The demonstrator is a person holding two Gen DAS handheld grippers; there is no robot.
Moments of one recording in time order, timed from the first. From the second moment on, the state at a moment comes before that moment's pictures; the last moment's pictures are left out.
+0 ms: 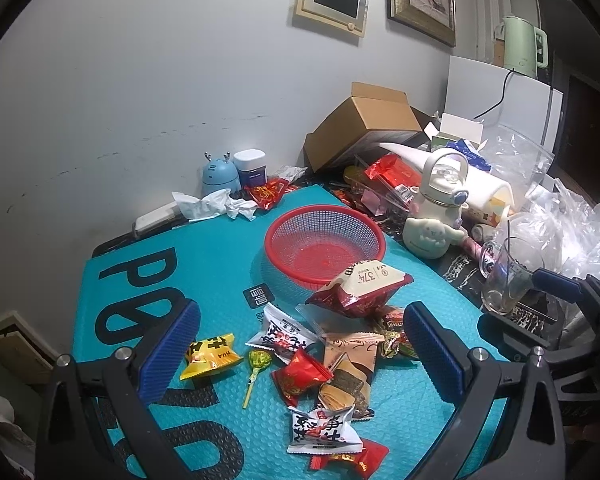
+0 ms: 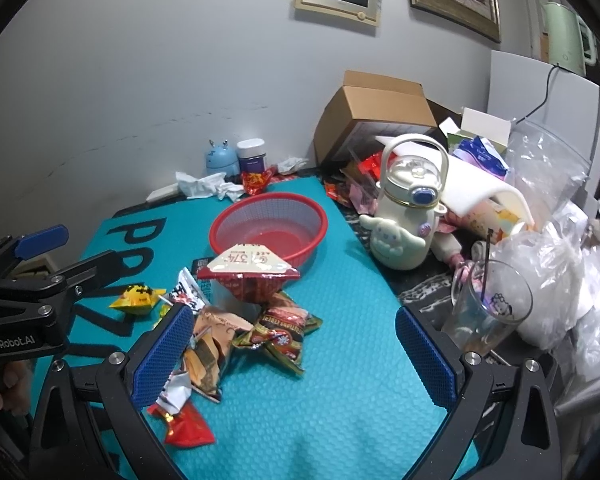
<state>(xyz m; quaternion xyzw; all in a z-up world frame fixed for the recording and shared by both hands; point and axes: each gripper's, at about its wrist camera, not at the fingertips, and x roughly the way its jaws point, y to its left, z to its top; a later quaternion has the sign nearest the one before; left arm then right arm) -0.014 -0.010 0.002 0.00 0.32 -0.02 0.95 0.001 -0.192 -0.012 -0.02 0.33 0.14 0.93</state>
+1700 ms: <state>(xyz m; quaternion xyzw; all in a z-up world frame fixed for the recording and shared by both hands) -0.029 -0.020 0.011 -0.01 0.31 -0.03 0.95 -0.015 -0.205 -0.002 -0.01 0.31 0.15 0.94</state>
